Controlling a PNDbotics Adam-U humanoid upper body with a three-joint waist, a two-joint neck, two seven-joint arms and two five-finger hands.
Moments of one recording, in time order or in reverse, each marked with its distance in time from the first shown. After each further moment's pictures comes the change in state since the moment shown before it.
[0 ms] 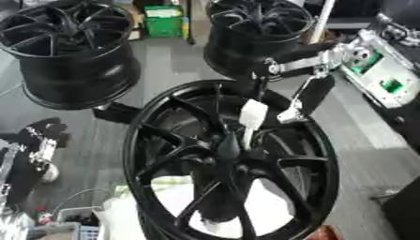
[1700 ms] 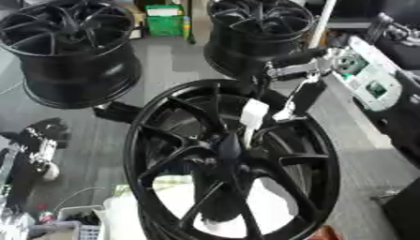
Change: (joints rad) left arm 0.000 0.000 -0.008 0.000 0.000 0.003 0.004; right arm 0.000 0.035 -0.025 0.099 0.148 -0.029 -0.029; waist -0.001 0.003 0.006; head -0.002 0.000
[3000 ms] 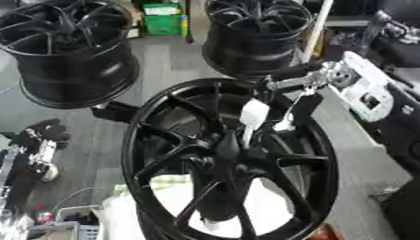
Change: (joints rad) left arm 0.000 0.000 -0.006 -0.003 0.000 0.002 0.003; right arm 0.045 0.006 0.000 0.002 0.032 -0.005 -0.005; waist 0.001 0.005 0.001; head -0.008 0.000
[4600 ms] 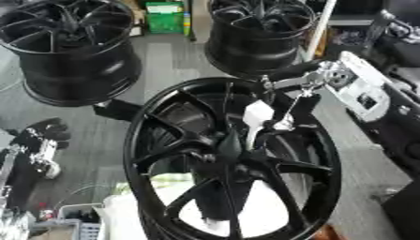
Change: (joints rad) left arm -0.004 0.000 -0.007 -0.003 0.000 0.002 0.003; right arm -0.003 0.010 -0.001 0.000 0.004 -0.008 -0.008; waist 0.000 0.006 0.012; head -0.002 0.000
